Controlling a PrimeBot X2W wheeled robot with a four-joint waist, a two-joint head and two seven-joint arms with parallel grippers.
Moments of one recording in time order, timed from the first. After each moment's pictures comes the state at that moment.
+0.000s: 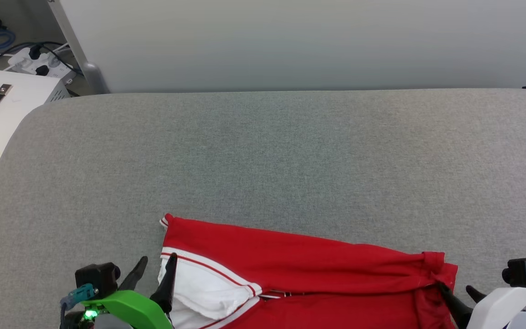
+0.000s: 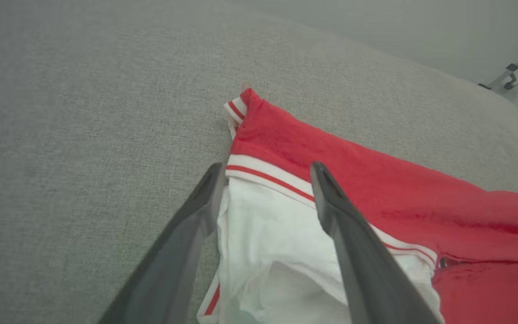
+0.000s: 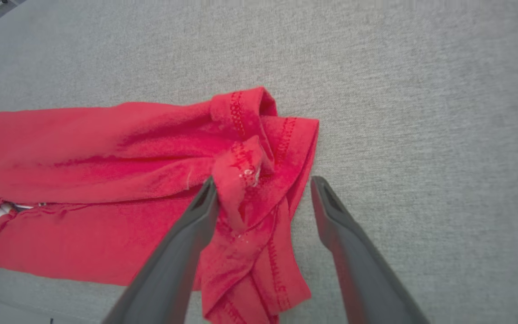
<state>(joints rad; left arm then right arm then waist) -0.06 0.47 -0.54 0.20 -0.89 0.14 -0.18 0.13 -0.17 -0.06 0.06 0.48 0.13 0.45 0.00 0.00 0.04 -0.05</state>
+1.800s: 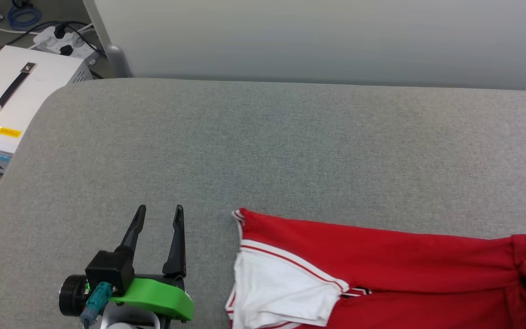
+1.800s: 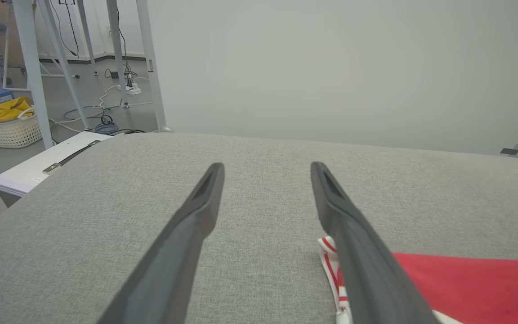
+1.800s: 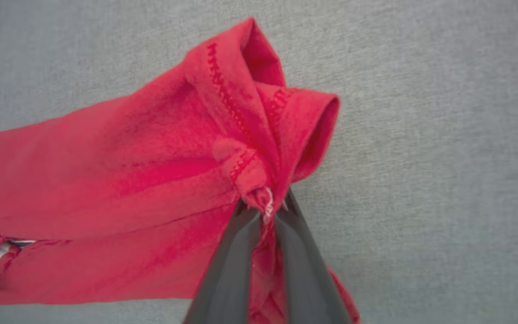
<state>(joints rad) -0.01 0.29 -0.33 -0.01 -0.41 0.18 -0.26 0.00 -0.29 -0.28 0.14 0.54 0.13 0.75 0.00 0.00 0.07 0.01</state>
